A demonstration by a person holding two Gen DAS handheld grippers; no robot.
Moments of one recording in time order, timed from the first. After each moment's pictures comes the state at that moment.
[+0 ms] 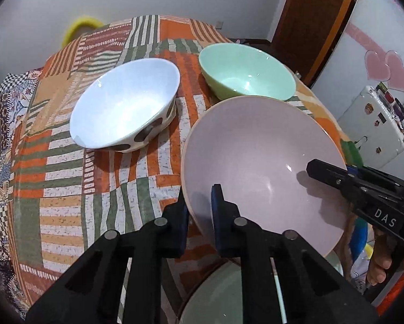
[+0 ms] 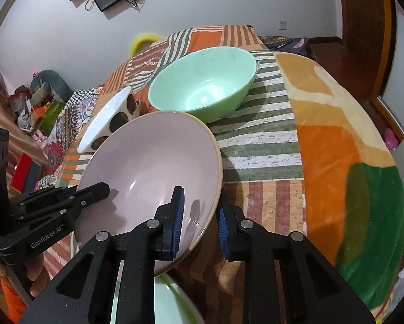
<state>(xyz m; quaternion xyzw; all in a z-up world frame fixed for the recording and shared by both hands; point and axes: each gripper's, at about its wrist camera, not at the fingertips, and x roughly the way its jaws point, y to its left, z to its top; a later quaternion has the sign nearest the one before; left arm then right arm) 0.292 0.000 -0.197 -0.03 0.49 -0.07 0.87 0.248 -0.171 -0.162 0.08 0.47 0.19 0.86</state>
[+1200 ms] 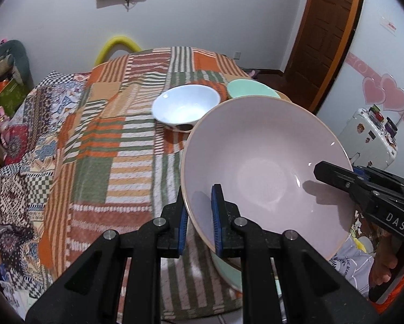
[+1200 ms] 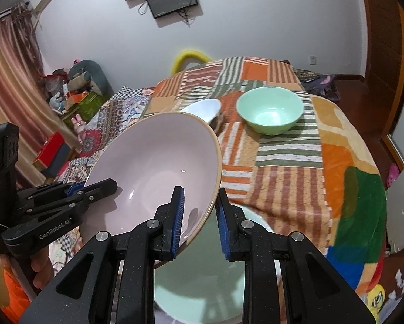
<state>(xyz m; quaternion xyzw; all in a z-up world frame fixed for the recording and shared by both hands) 0.140 0.052 -0.107 -0.06 0.43 -0.01 0.90 0.162 -0.120 -0.097 0.04 0.41 0.27 0.87</state>
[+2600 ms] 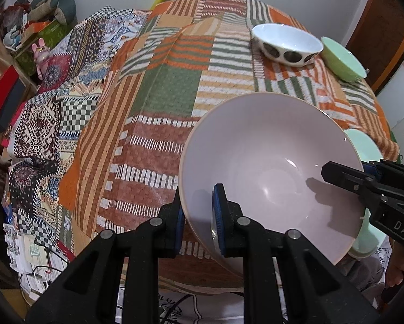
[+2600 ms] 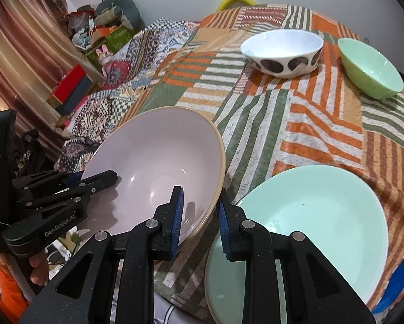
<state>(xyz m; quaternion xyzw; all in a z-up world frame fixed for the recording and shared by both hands) 0.096 0.152 -0.208 -0.10 0.53 0.11 0.83 0.154 0.001 -0.181 -0.04 0.51 0.35 0.79</state>
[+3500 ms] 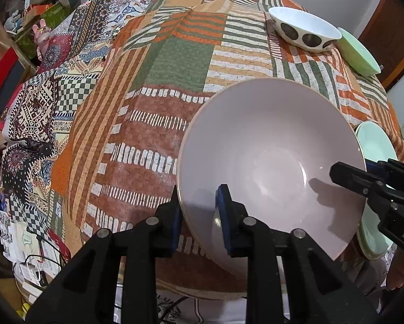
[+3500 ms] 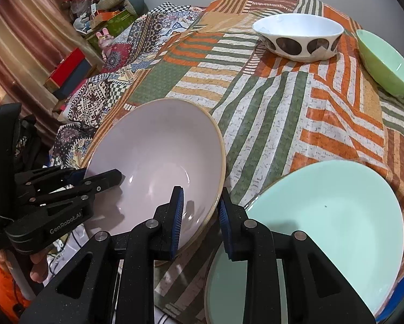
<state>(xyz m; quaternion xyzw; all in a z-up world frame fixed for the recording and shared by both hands) 0.095 0.163 -0.237 -0.12 0.56 0.12 0.81 0.156 0.011 -0.198 -0.06 0.52 0.36 0.77</state>
